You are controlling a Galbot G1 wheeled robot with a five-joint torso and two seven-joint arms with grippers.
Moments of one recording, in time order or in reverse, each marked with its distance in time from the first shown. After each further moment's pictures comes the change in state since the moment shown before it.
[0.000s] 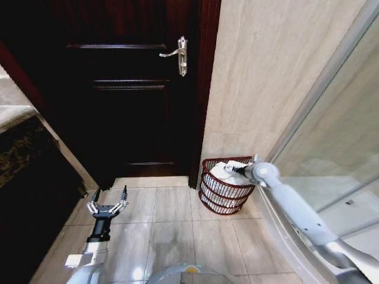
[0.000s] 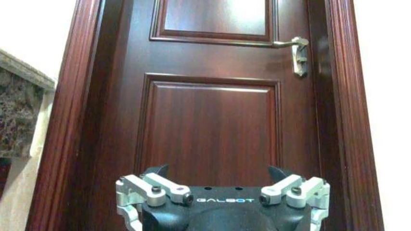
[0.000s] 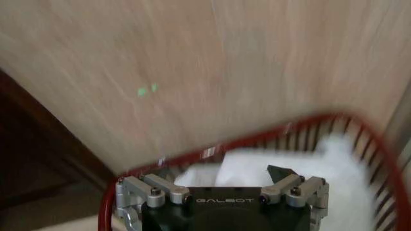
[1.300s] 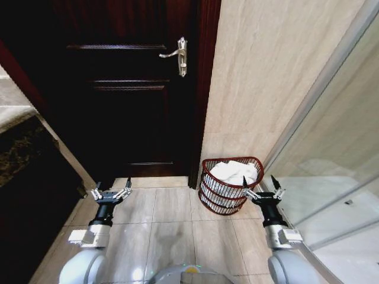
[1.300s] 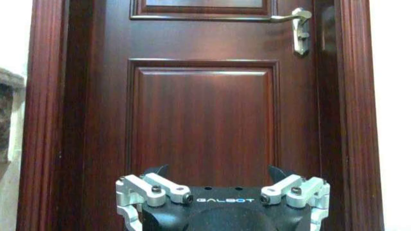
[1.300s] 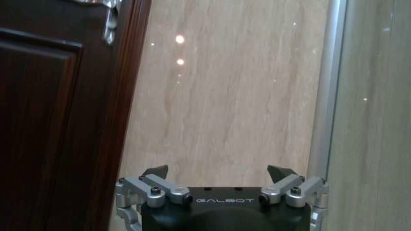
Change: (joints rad) left arm -0.003 0.186 0.066 -0.191 0.044 0.326 -0.263; right arm -1.062 0.680 0.430 0.637 -1.479 0.727 -0.585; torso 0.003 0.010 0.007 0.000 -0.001
